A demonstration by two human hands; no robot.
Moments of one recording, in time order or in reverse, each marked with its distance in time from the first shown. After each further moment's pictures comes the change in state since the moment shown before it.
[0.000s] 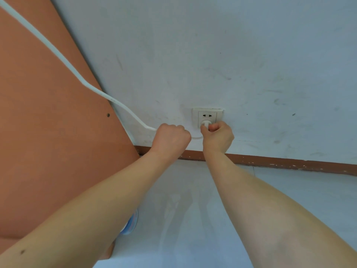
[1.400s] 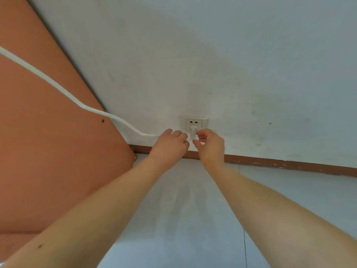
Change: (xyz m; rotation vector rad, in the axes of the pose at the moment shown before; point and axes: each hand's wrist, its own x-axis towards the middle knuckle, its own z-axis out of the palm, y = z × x) left_hand 0.003 0.015 -0.024 -0.058 -0.072 0.177; right_hand -0.004 -0.016 -0.060 -0.224 -0.410 -0.208
